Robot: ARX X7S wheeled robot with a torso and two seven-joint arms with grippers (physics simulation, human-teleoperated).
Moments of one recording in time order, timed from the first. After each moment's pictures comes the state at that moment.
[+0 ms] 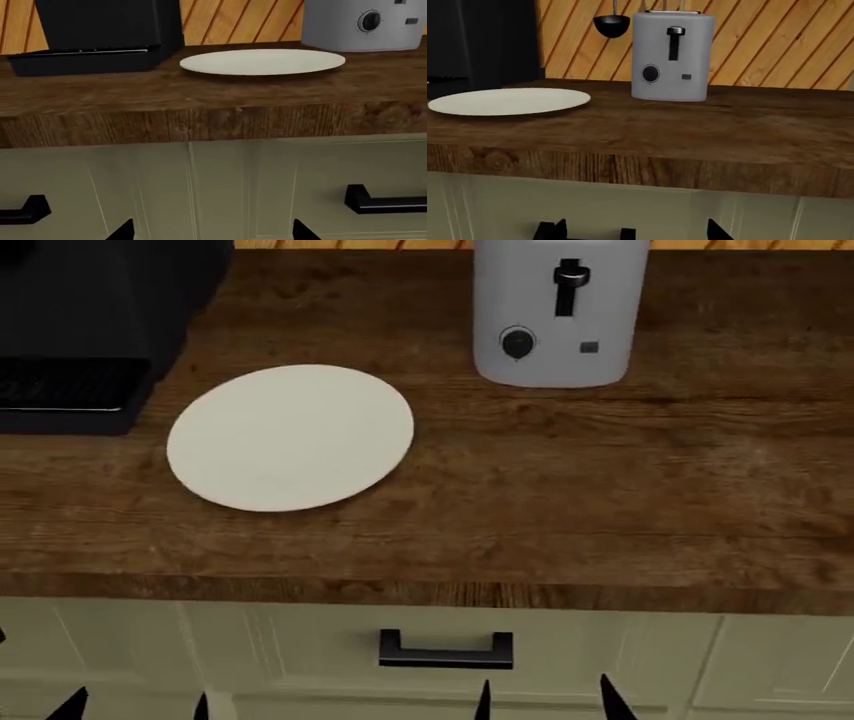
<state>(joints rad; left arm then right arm) -0.01 -0.14 0.13 0.06 -0.10 -0.11 -0.14 0.01 0.19 -0.21 -0.09 0.14 -0.01 0.15</state>
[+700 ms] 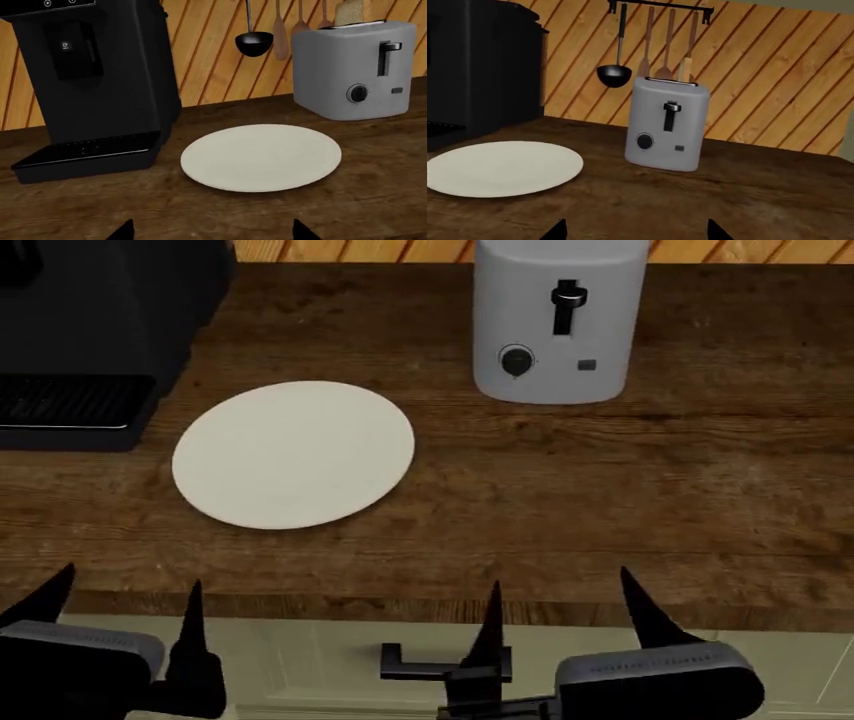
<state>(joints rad) -0.22 -0.20 0.17 0.20 -0.10 -0.32 -0.14 0.17 0.28 -0.21 -0.34 0.17 0.28 0.17</state>
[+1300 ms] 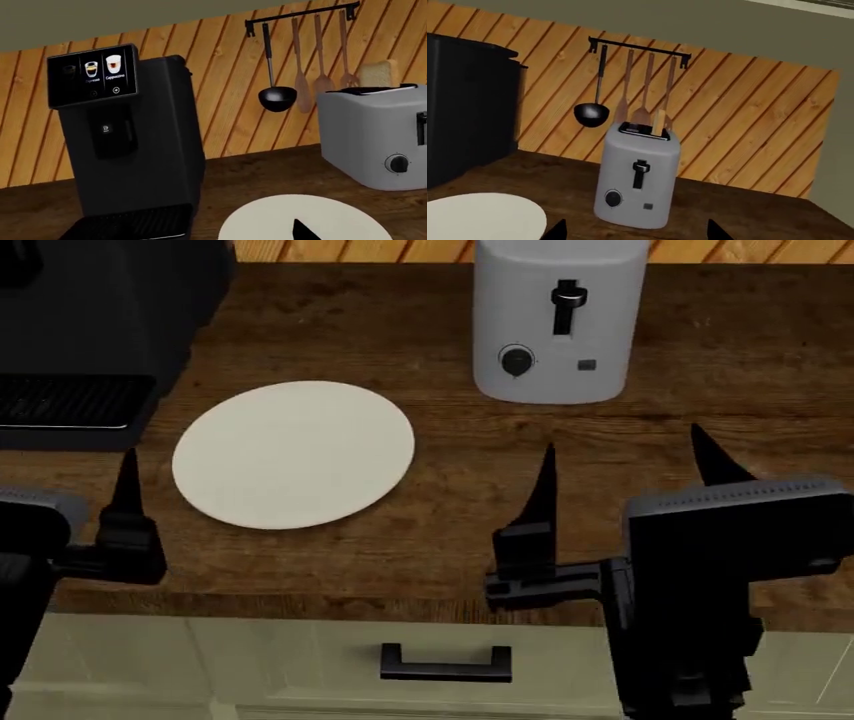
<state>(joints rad) -0.47 -0.28 0.11 0.27 -0.16 -0.51 -0.11 0.46 0.36 -0.12 -0.54 0.28 0.70 0.17</state>
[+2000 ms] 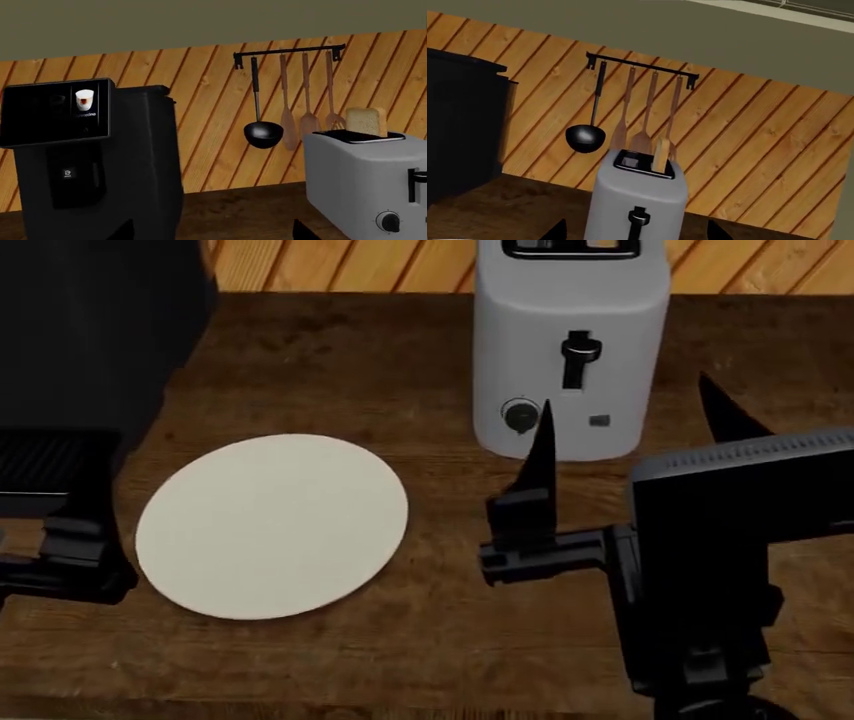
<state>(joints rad) -0.41 -0.30 0.02 0.64 -0.32 -0.74 -0.13 0.54 0.39 -0.12 -0.64 0.32 0.83 0.19</state>
